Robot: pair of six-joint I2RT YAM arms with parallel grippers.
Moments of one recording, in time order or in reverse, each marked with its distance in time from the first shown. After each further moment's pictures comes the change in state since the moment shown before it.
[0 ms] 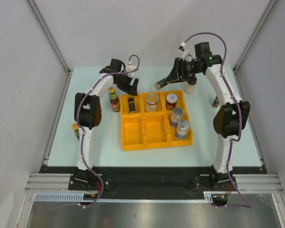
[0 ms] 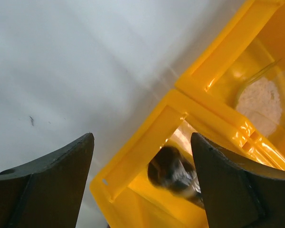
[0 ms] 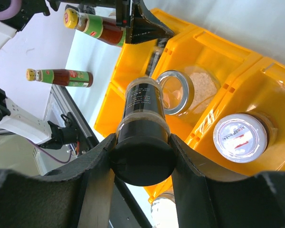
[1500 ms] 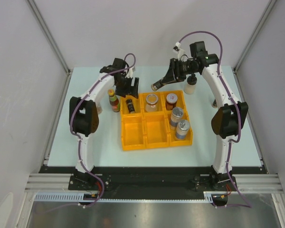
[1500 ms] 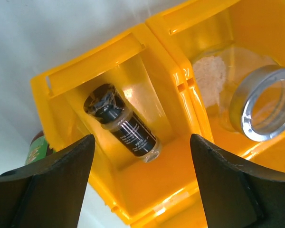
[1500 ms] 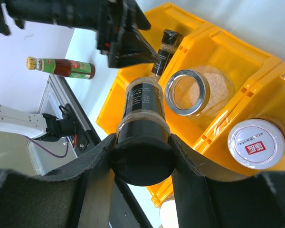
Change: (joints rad) left arm -0.069 -0.216 -0.129 -0.196 -0.196 -0.414; right arm 0.051 0.000 0.043 -0.045 0.011 -0.039
